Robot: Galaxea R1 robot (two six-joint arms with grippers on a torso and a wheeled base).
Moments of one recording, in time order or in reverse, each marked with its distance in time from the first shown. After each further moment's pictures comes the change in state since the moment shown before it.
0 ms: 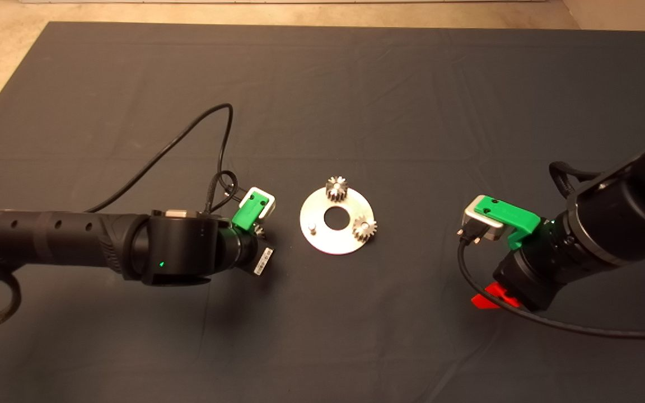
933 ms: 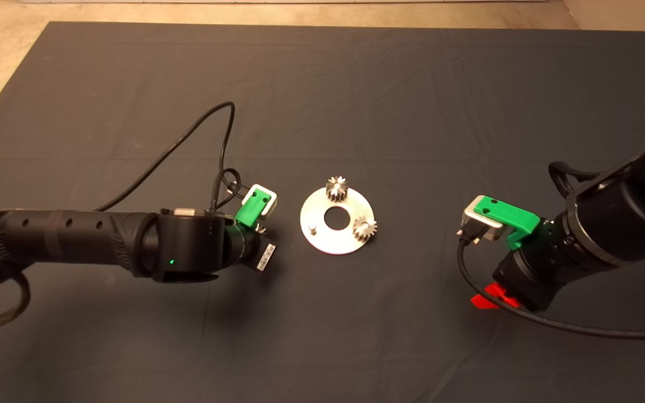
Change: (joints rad) left arm 0.005 0.021 -0.022 0.025 0.012 0.000; right arm 0.000 0.001 0.000 0.000 -0.003 0.000
